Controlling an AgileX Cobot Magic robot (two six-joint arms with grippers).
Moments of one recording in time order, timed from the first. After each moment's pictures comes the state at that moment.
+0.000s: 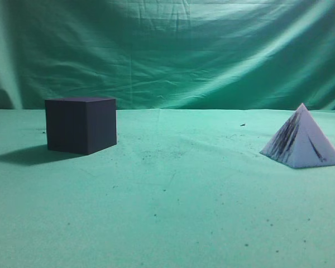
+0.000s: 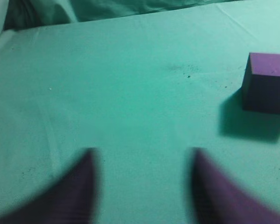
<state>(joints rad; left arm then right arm) -0.06 -0.02 0.02 -0.01 0.35 0.10 0.12 -0.01 0.03 0.50 0.40 -0.45</state>
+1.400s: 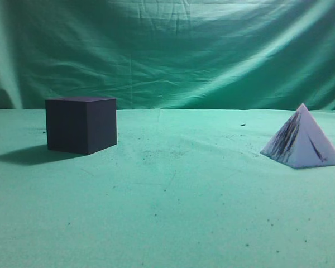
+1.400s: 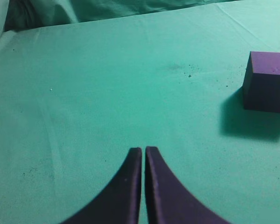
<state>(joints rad) -0.06 -0.02 0.02 -0.01 0.35 0.10 0.12 0.74 -0.54 0.76 0.86 -0.64</state>
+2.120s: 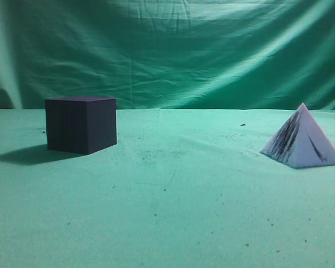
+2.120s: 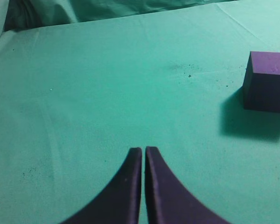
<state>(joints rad) -0.06 -0.02 0.02 -0.01 0.35 0.10 0.41 1.15 -0.78 0.19 0.86 -0.36</state>
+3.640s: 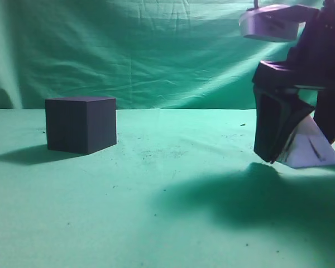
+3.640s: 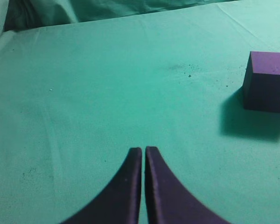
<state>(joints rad) -0.06 -0.02 0.02 -0.01 0.35 0.10 0.46 1.67 -0.79 0.23 0.40 -0.31</state>
